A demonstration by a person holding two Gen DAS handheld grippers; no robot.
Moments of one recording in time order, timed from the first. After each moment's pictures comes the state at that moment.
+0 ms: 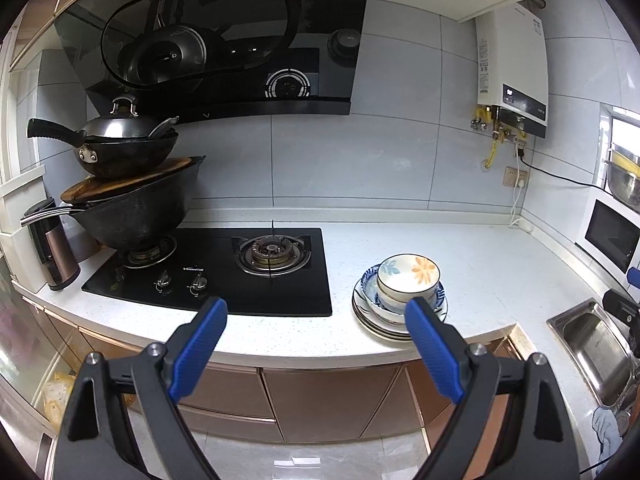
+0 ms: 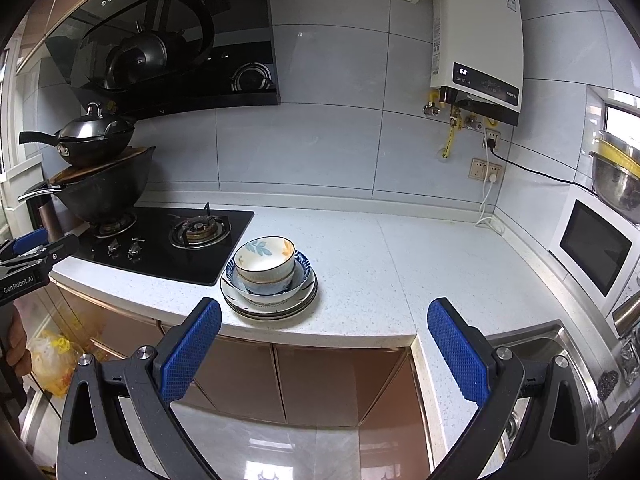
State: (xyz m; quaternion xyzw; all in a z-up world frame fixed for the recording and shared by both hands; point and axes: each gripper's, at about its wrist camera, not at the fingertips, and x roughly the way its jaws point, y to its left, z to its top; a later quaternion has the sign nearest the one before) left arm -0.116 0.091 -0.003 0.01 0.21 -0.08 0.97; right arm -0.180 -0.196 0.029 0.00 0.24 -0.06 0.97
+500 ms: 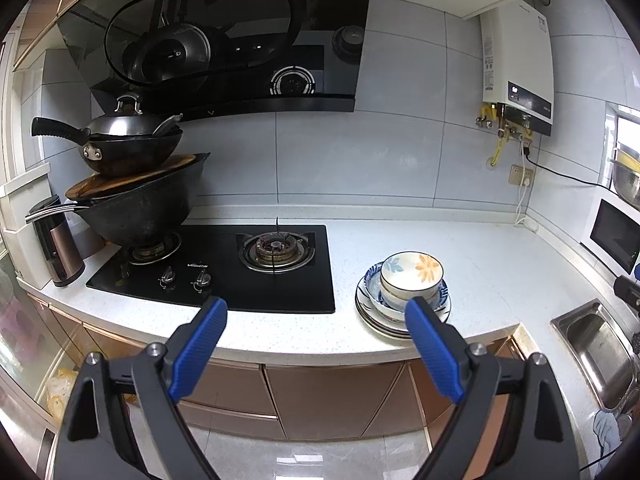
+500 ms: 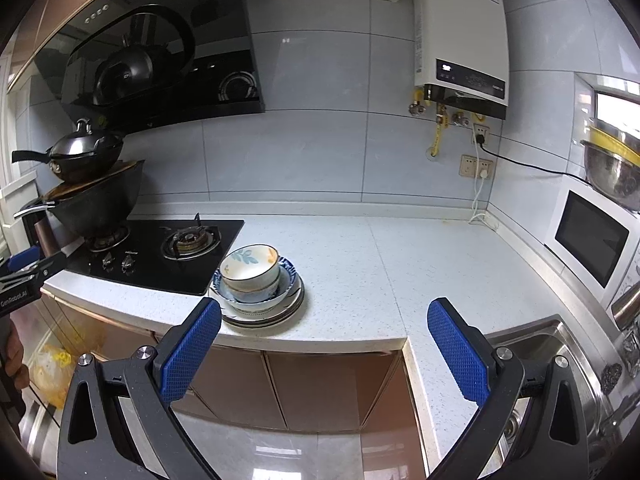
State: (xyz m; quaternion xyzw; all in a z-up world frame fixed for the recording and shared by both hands) left arm -0.118 0.087 -0.005 0.01 0.22 -0.07 0.97; right arm -0.184 -0.227 0.031 0.02 0.23 -0.07 0.97
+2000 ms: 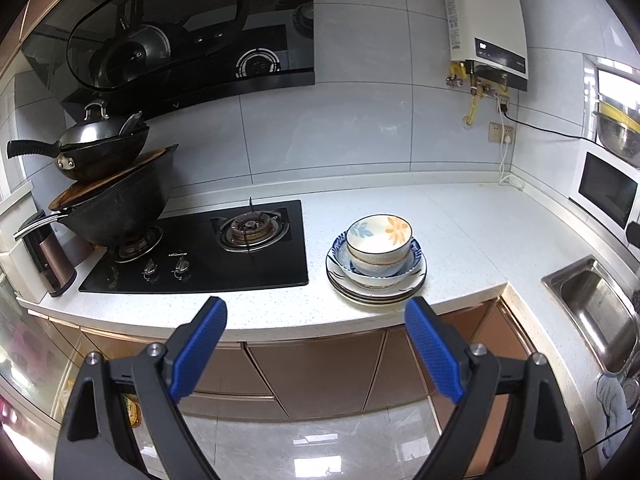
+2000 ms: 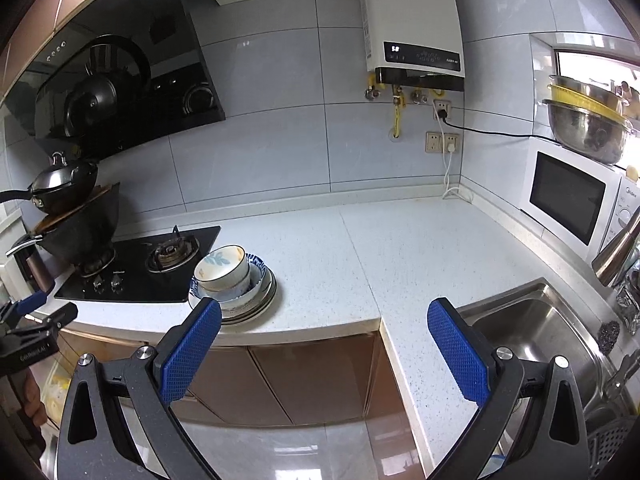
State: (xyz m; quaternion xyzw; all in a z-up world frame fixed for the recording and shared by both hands) left arm -0.132 0.029 -0.020 0.07 0.25 -0.10 0.96; right arm -0.211 -0.278 0.033 0.08 0.24 -0.10 0.96
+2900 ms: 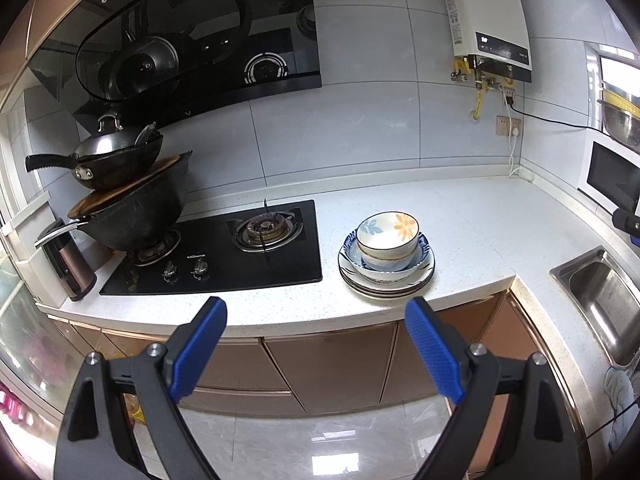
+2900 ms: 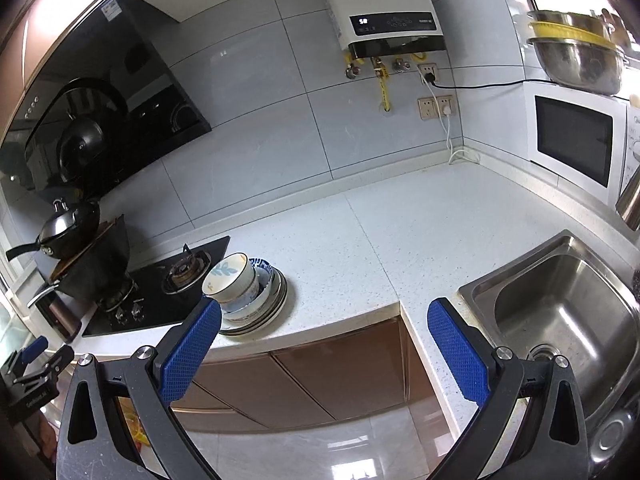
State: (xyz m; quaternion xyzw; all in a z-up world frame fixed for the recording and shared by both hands) left arm -0.155 0.024 -0.007 0.09 0.25 -0.07 0.96; right arm -0.207 -0.320 0.011 0.19 0.24 -0.08 0.95
